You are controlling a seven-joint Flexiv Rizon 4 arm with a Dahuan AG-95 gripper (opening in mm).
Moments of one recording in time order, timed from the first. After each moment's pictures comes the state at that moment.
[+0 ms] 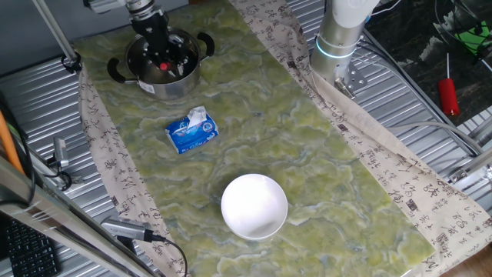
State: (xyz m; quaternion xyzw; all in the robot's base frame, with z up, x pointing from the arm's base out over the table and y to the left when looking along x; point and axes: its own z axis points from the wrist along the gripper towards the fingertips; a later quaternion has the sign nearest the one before) arm 0.489 -0.112 0.169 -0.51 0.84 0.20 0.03
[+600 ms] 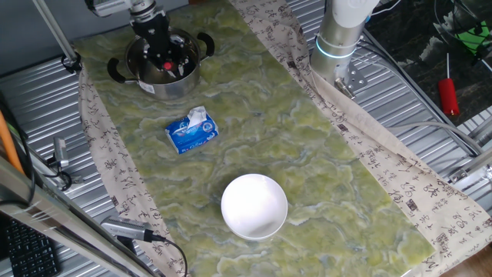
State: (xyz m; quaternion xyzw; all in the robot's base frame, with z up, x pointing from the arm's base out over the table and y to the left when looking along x) arm 0.493 -0.108 0.172 -0.58 0.80 0.18 0.03
